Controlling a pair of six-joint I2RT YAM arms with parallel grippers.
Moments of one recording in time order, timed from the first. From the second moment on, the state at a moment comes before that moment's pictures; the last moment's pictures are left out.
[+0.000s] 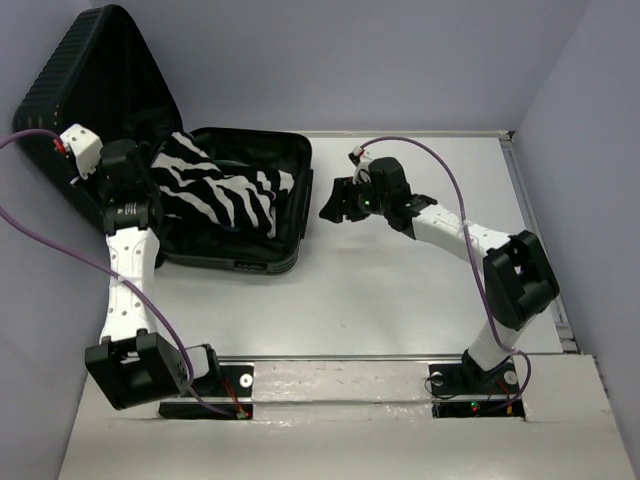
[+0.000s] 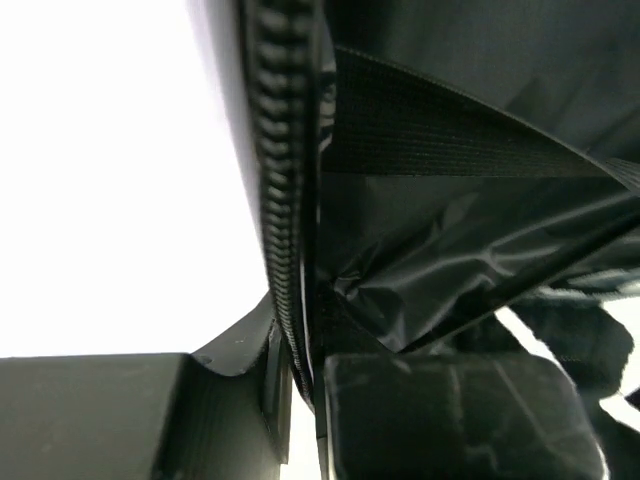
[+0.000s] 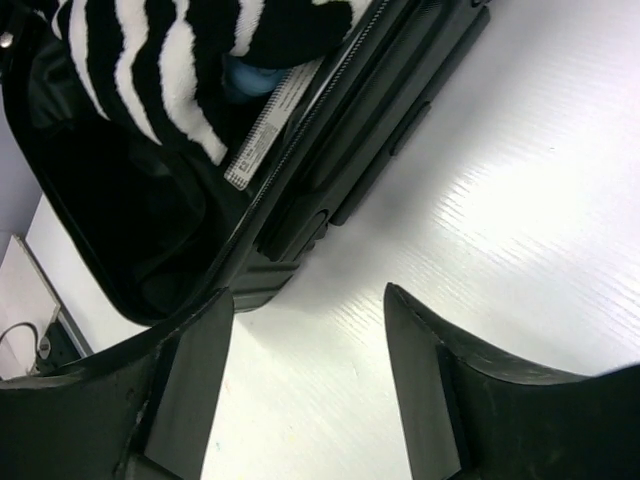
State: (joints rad) left arm 0.22 1.24 1.22 -0.28 -0.91 -0.18; right arm 0.57 1.71 1.23 -0.01 -0.36 0.43
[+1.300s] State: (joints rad) left arm -0.26 1.21 1.36 -0.28 -0.15 -0.23; right arm 0.47 1.54 1.10 -0.04 -0.08 0.51
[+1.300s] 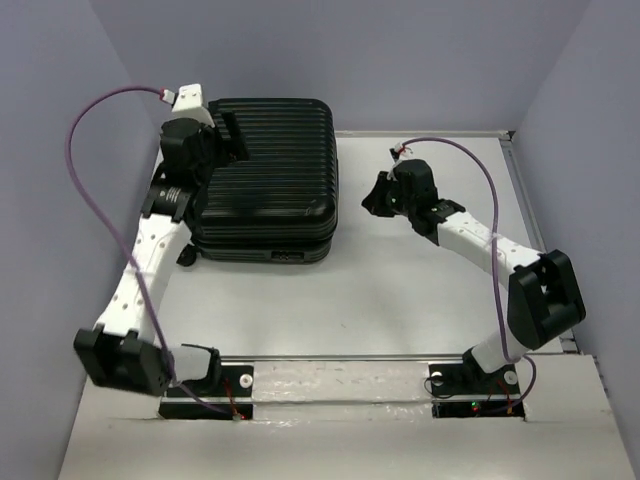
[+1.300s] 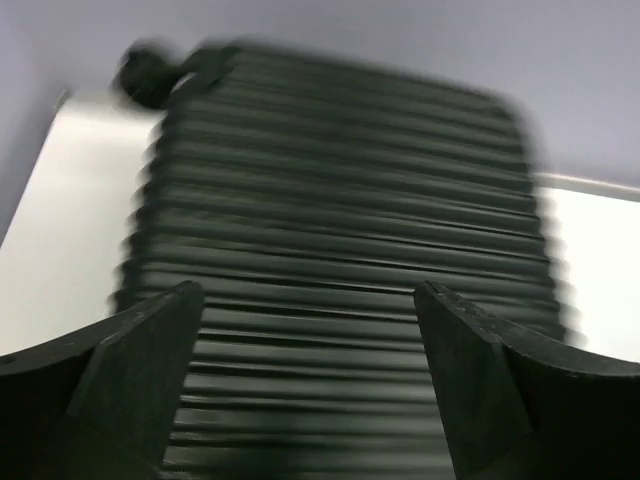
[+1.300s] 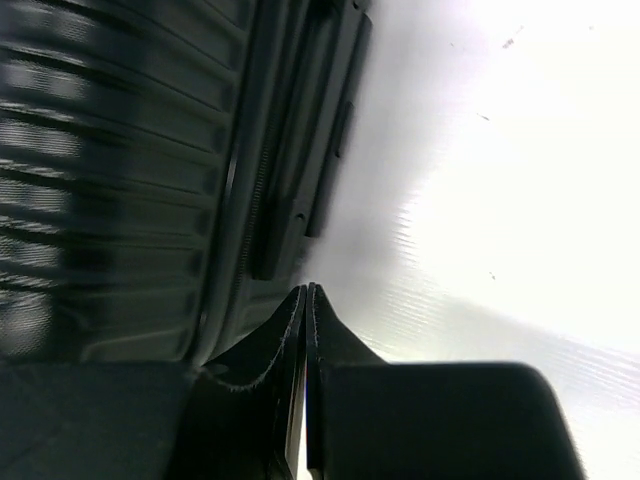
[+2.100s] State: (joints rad) left arm 0.27 1.90 1.29 -0.25 -0.17 -0.45; right arm 0.47 1.75 1.29 -0.11 -0.07 0.42
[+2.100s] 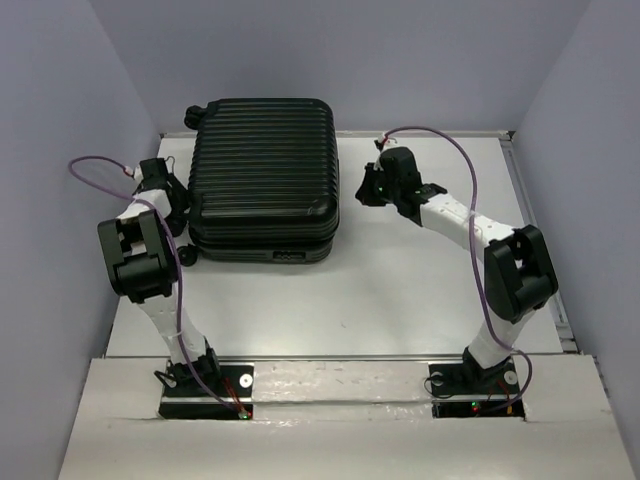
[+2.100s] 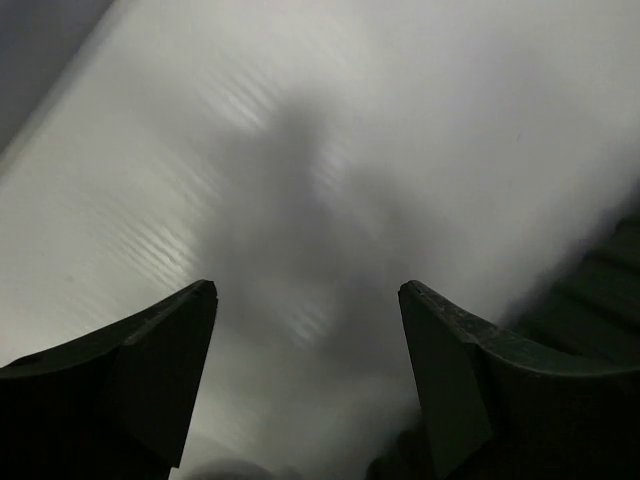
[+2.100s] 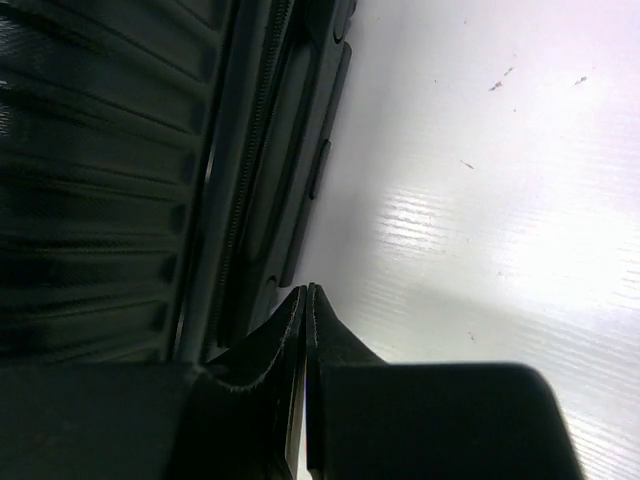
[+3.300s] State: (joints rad) left arm -0.39 1.00 1.21 -0.38 -0.40 -0.45; right arm 0.27 1.31 1.23 -0.32 0.10 0.33
